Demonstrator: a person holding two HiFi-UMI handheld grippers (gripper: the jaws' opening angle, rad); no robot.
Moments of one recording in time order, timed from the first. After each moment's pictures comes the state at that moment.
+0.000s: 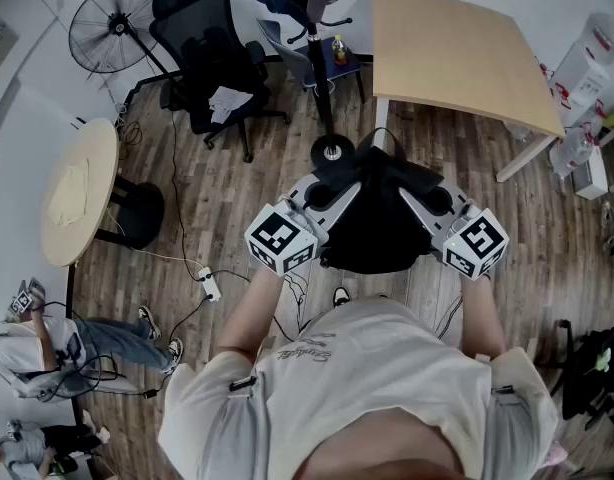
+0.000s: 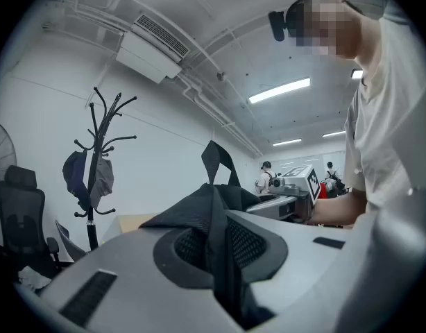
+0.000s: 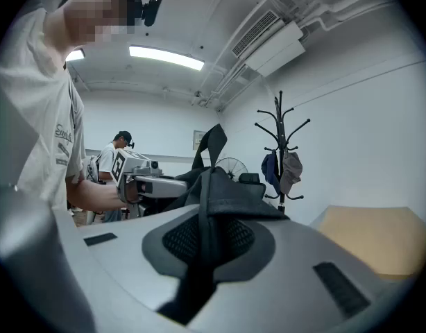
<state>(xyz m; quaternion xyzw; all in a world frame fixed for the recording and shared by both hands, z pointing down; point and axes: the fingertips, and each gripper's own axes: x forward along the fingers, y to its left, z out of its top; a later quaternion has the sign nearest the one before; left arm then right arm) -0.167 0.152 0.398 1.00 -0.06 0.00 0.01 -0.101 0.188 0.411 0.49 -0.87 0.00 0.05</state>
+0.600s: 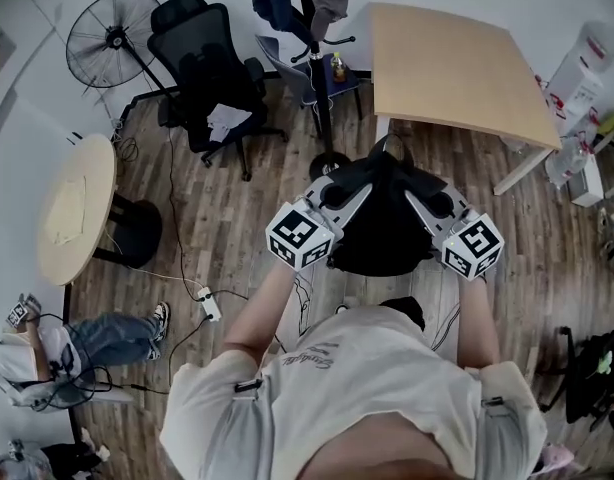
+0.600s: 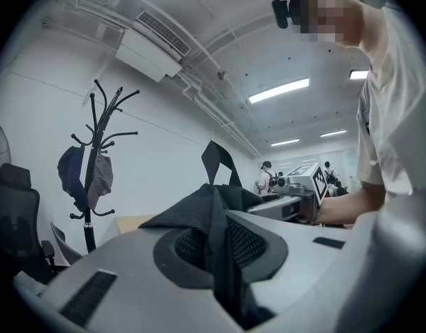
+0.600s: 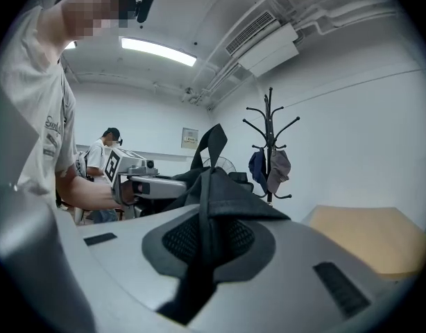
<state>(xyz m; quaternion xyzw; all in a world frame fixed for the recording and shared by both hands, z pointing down) -0.148 0.107 0.420 1.00 -0.05 0.00 0.01 -0.087 0.145 0.432 0.53 -0.85 0.00 0.05</state>
